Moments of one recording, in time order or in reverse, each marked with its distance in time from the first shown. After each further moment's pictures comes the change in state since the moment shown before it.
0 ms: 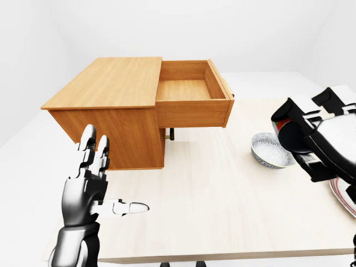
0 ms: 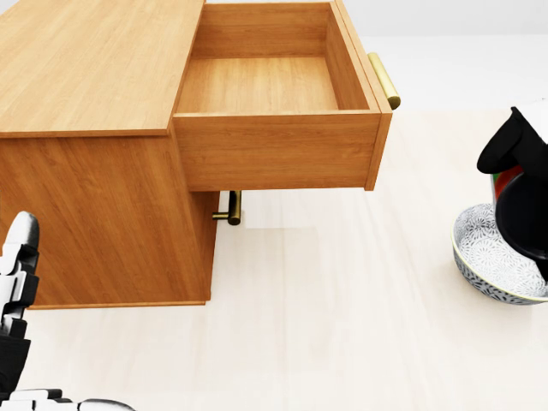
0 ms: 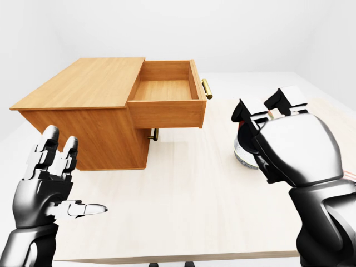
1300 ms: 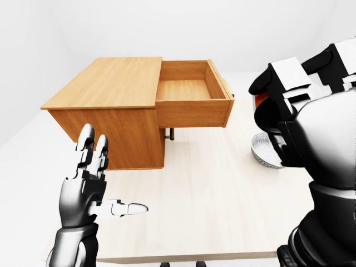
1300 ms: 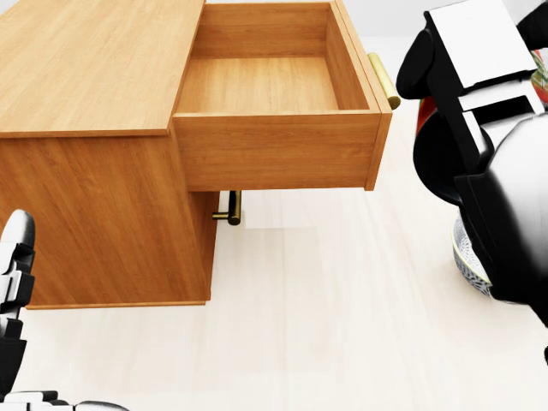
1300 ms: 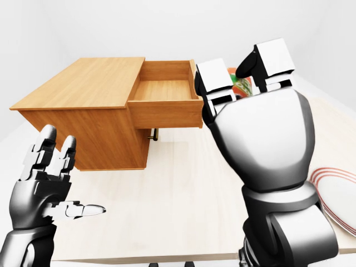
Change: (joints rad) left arm 0.002 -0.003 0.013 -0.013 -0.011 0.000 -0.011; right arm -0.314 0.304 0.393 -0.148 -0.562 0.000 0.000
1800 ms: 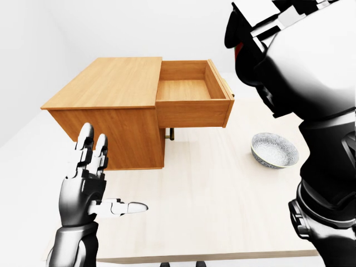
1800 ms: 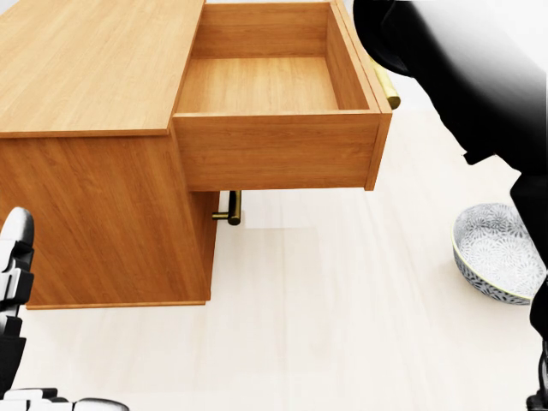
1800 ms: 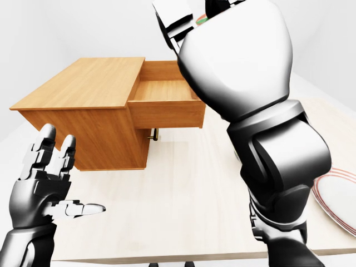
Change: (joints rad) left arm -0.009 0.002 0.002 0.003 -0.001 0.000 0.004; right arm -0.416 -0.232 0.098 0.300 0.161 0.000 0.000
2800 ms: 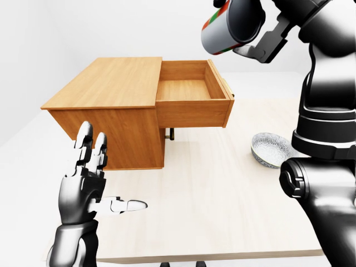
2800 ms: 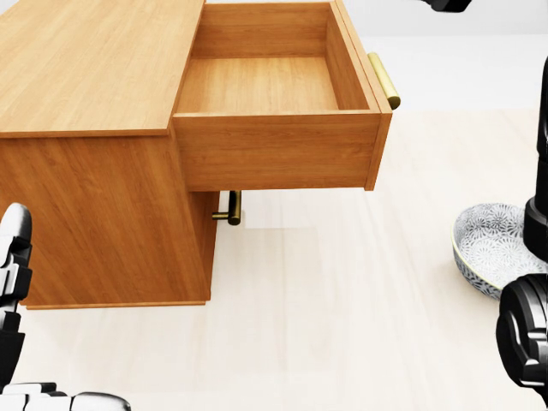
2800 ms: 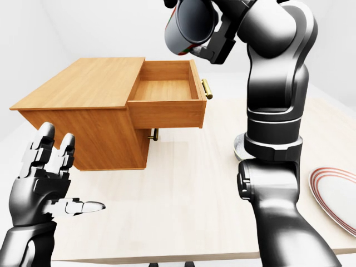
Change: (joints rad) left arm -0.018 0.007 0.004 0.011 -0.005 0.000 0.010; right arm -0.450 0.073 -0.154 0.853 0.619 0.000 0.000
